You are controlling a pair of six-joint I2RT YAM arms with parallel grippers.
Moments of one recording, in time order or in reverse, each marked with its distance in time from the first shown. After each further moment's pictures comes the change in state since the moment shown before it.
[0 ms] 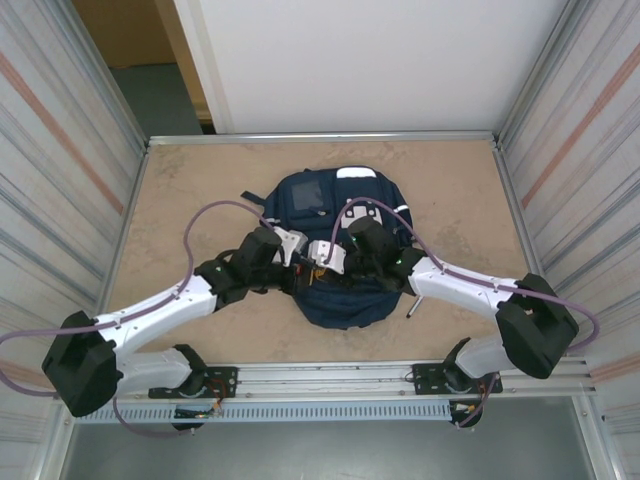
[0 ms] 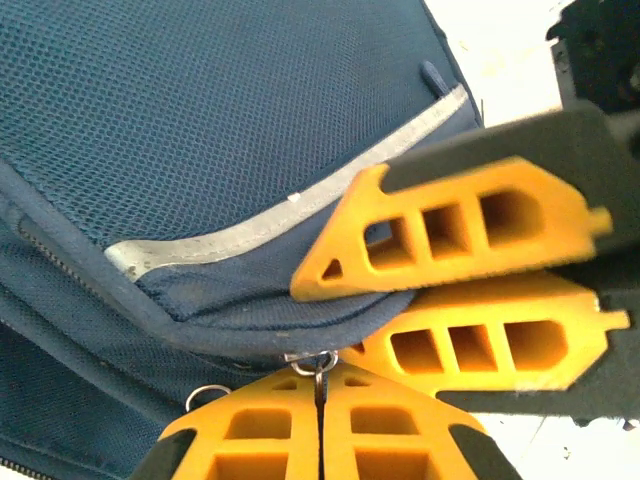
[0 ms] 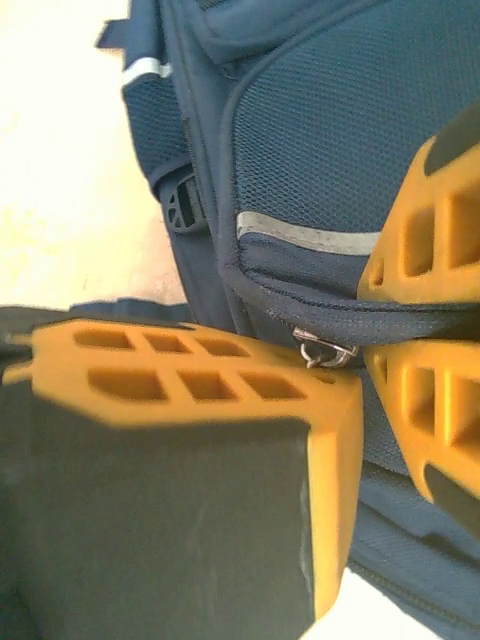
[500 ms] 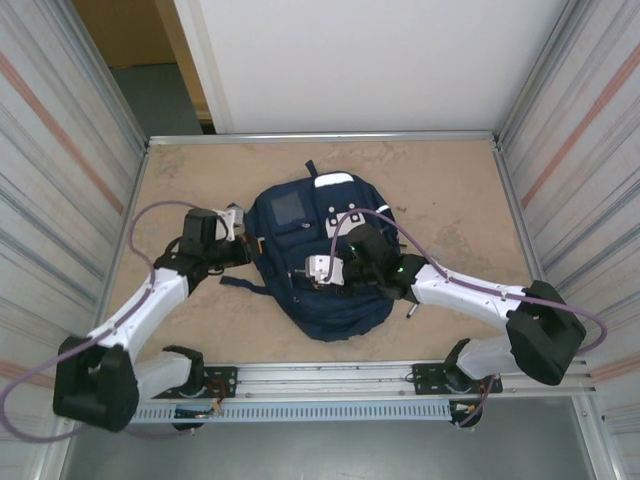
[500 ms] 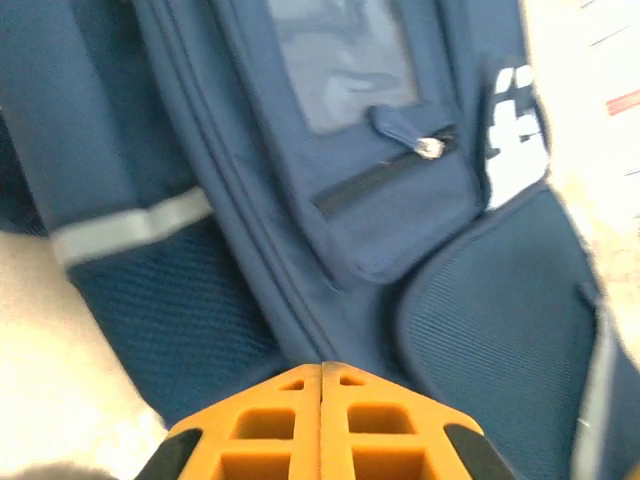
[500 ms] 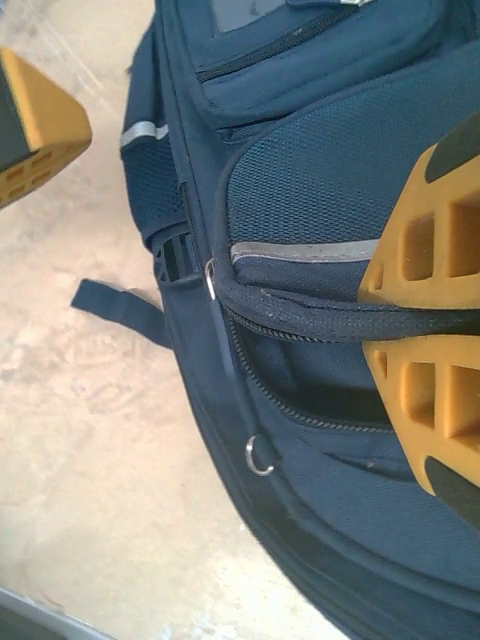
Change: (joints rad) left arm 0.513 -0.002 -0.053 -0.005 0.159 0.054; right arm 0.058 -0.052 -0.023 -0.038 -0.005 -0.122
